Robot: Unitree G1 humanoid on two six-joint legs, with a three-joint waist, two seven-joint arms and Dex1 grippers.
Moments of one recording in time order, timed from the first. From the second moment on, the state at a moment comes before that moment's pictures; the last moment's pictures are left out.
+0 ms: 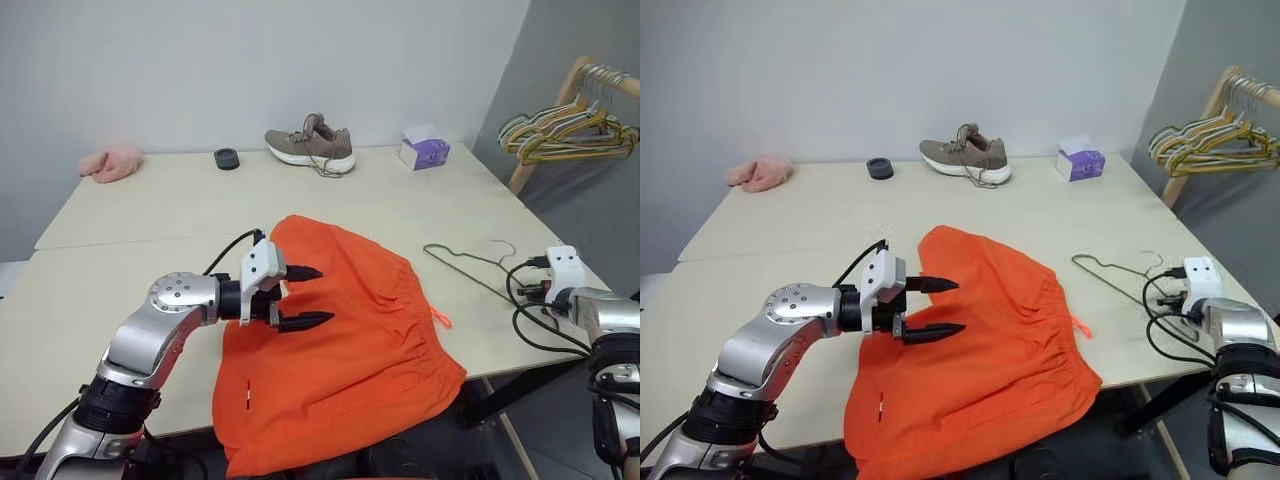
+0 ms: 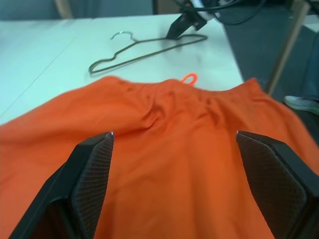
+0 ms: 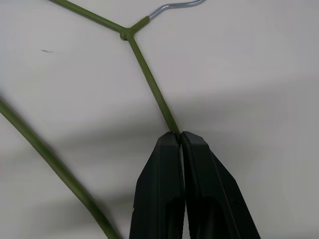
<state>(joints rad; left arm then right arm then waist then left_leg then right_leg) -0.32 0.68 -0.11 -0.20 -0.43 0.45 -1.04 -0.56 -0.68 -0.14 0.73 0.09 0.56 0.47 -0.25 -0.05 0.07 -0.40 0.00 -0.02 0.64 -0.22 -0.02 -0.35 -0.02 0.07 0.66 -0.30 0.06</state>
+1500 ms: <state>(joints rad) -0.36 0.66 -0.10 -0.22 -0.46 0.52 -1.07 -0.74 -0.78 0.04 0.89 0.01 0.56 0.74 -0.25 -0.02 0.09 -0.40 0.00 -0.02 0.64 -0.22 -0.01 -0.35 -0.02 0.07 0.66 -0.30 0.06</state>
